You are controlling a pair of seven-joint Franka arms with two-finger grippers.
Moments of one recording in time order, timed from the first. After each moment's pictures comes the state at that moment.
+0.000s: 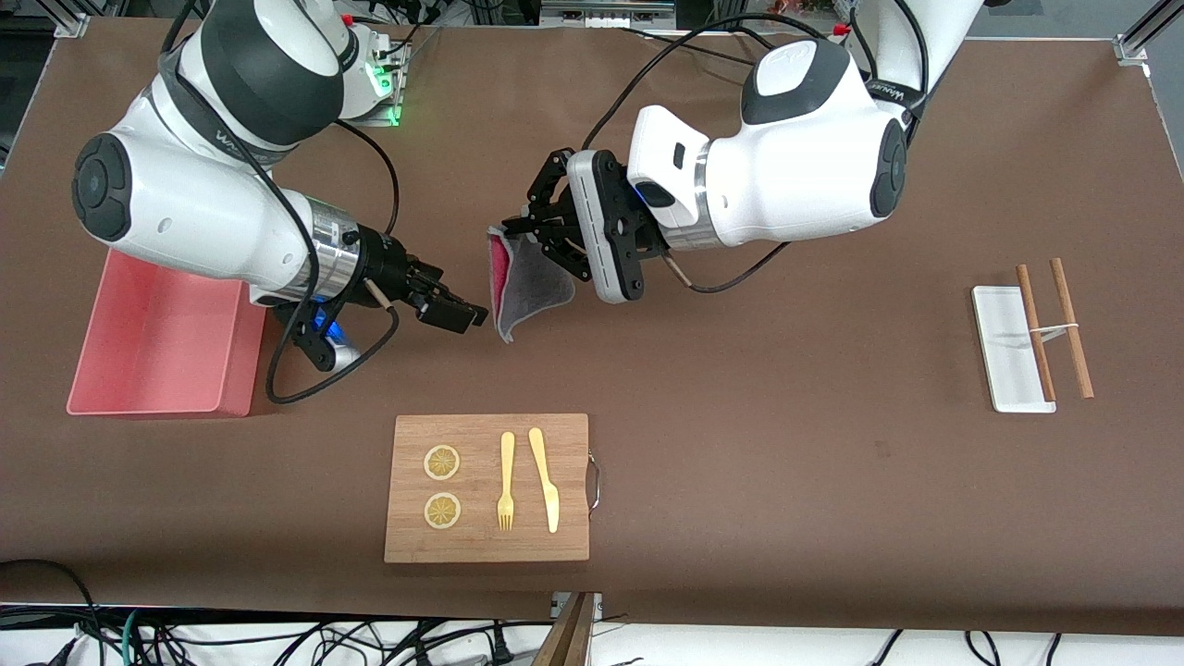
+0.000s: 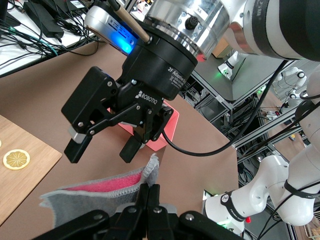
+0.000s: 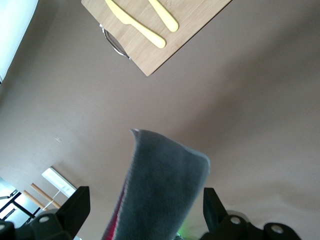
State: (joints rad) left arm -0.29 0.58 -0.43 -1.09 -0.76 2.04 0.56; right arm 0.36 0.46 0.03 -1.20 0.51 1.73 1.00
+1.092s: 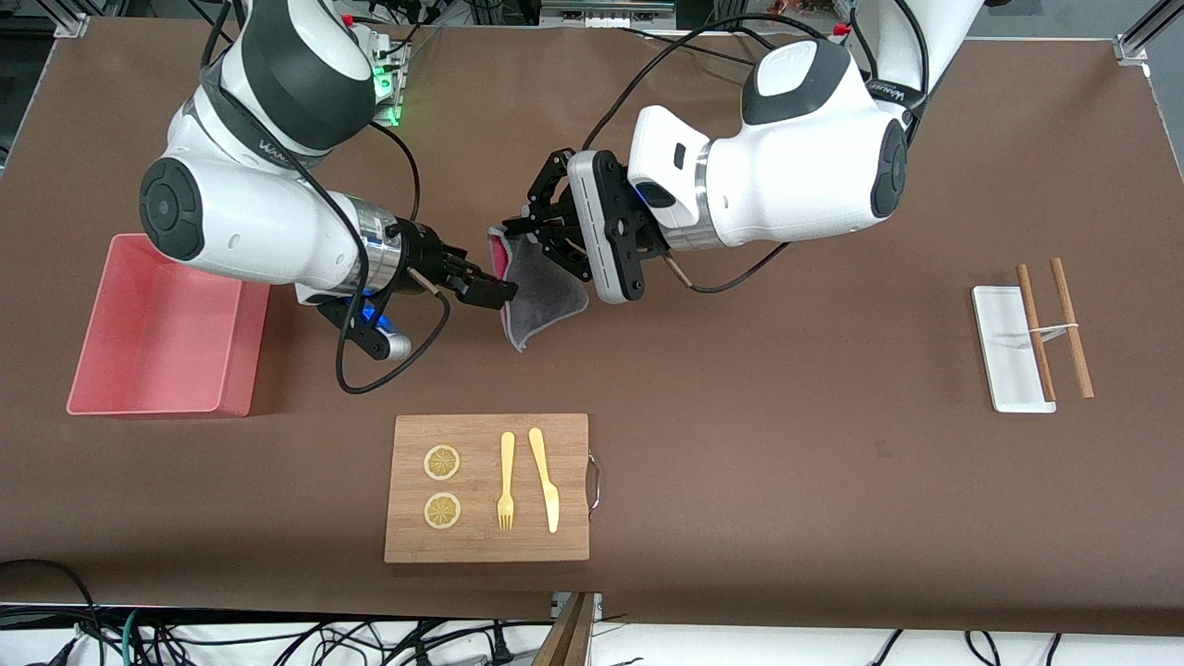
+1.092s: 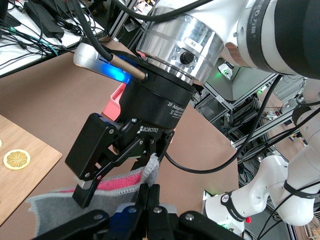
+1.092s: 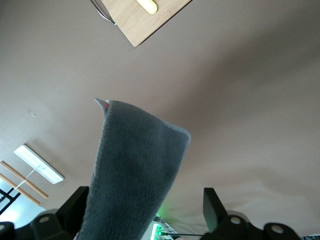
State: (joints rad) left arm -0.29 0.58 -0.43 -1.09 -0.76 2.04 0.56; right arm 0.36 0.48 0.08 -1.20 0.51 1.65 0.96
